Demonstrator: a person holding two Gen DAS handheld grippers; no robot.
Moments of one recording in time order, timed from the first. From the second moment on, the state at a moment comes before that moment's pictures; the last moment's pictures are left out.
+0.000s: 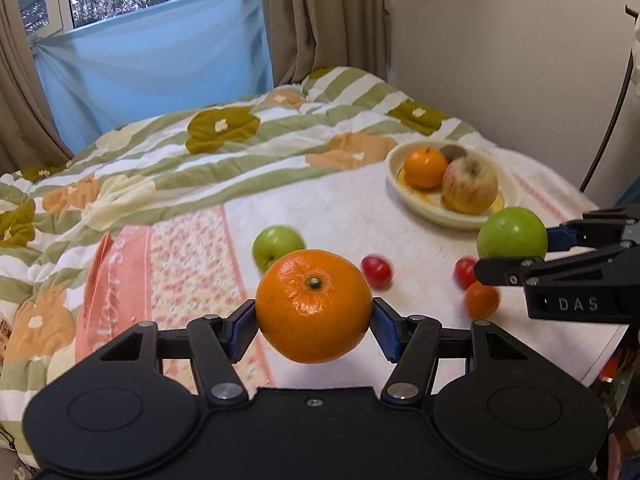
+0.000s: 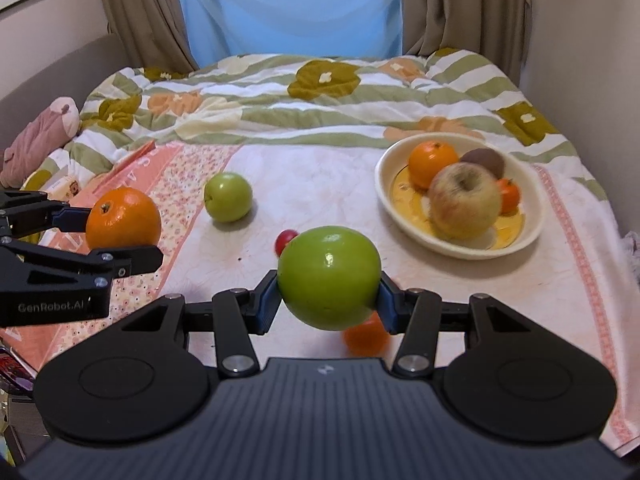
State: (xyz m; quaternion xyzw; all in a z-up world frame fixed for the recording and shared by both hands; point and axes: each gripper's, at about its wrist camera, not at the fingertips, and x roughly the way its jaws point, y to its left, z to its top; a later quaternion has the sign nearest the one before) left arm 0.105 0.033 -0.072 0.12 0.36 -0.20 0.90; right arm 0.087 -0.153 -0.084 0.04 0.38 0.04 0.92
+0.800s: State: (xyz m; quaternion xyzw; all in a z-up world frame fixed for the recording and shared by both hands) left arm 0.132 -0.128 -0.040 0.11 0.33 -0.21 0.91; right arm 0.112 -0.316 -0.035 0.02 0.35 0.06 0.93
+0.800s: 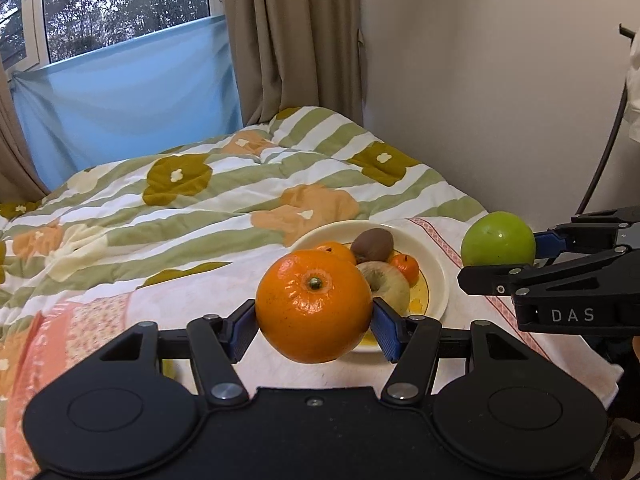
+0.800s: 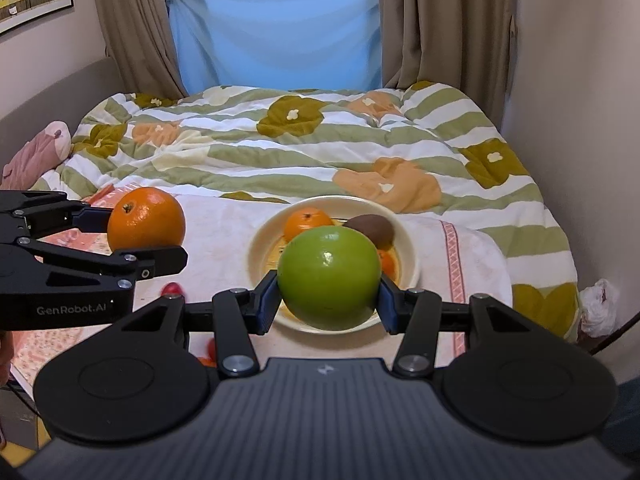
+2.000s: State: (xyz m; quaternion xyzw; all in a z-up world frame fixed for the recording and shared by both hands) left arm 0.202 -0.168 -0.092 0.12 0.36 -0.15 0.91; right arm 0.202 -0.380 -0.112 0.00 0.38 0.14 0.92
